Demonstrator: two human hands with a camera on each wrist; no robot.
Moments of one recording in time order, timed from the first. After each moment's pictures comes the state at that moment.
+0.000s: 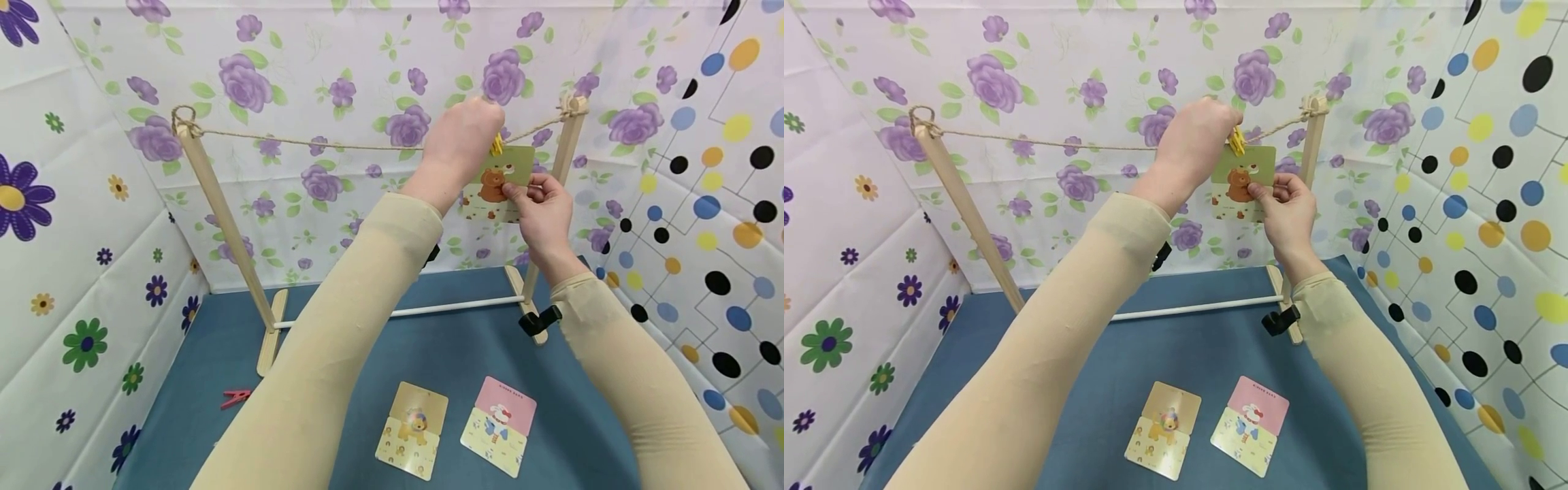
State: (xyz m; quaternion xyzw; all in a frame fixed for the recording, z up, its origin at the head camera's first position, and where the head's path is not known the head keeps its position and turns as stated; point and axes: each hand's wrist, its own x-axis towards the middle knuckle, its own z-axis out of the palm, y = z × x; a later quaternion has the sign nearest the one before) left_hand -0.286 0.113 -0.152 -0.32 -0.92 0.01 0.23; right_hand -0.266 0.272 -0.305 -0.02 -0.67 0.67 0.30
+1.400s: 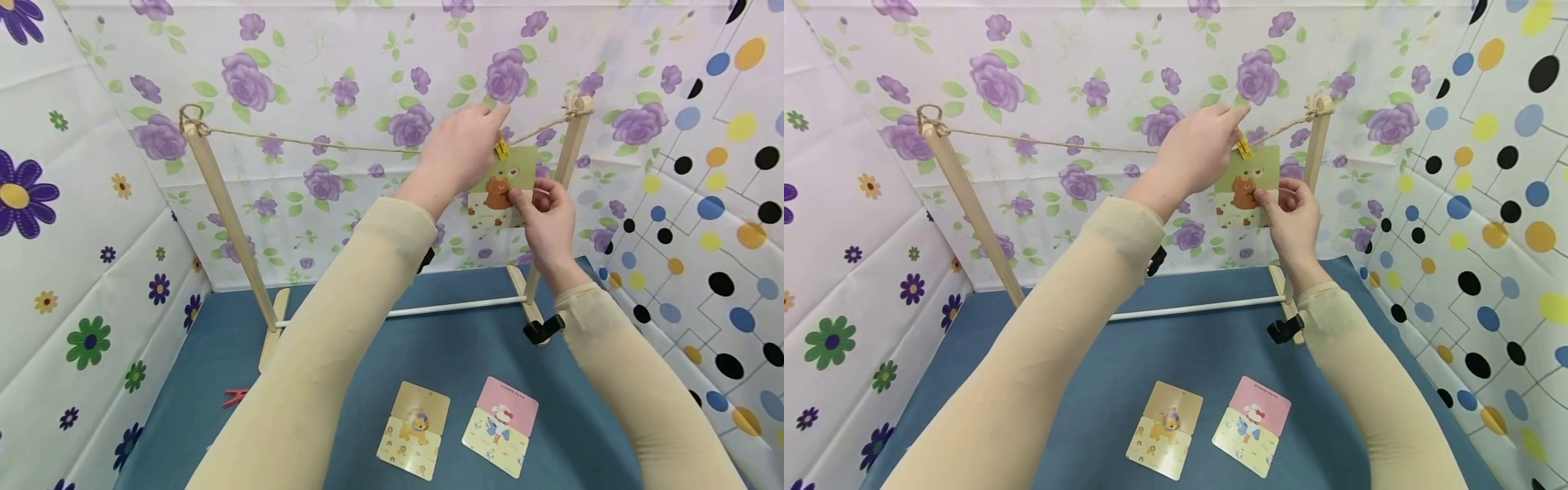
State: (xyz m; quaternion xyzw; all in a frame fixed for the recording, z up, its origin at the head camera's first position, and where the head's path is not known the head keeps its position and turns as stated) left_hand -0.291 0.103 -0.165 -0.34 -0.92 -0.03 0.19; right_hand -0.266 0.279 -0.324 -0.01 -0.68 0.66 0.31
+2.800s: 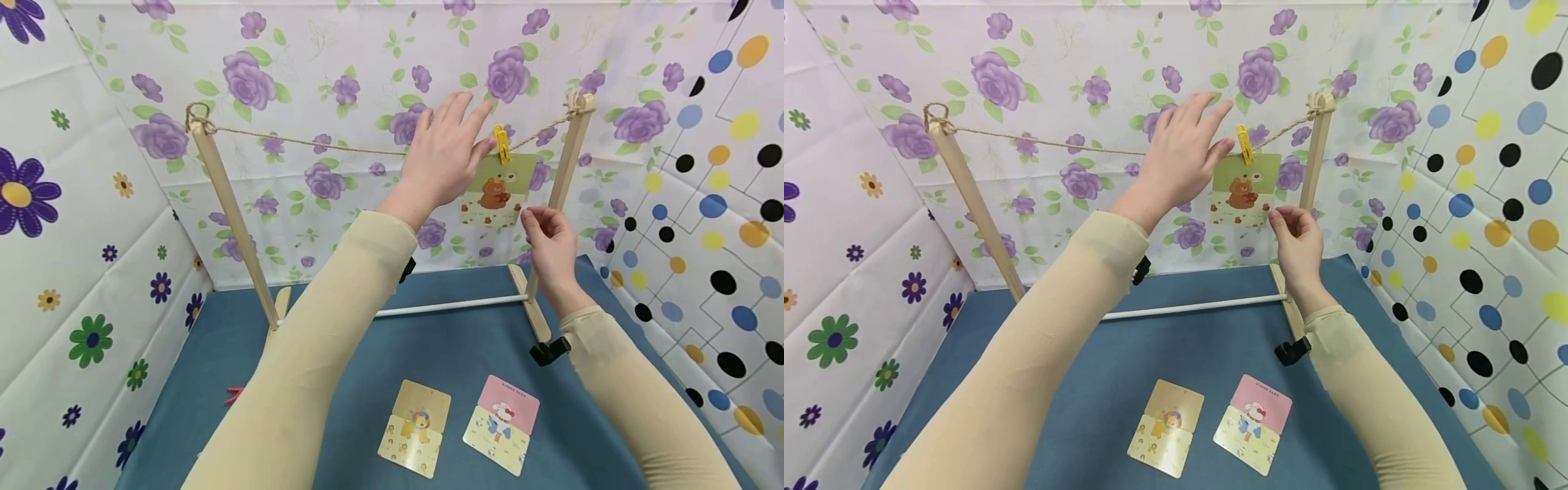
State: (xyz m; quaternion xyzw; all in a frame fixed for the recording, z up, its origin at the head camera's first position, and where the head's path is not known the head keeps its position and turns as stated) left_hand -0.300 0.078 -0.191 -0.31 -0.92 -0.03 0.24; right_hand -0.250 0.288 -0.364 -0.04 -0.69 0.66 0.30
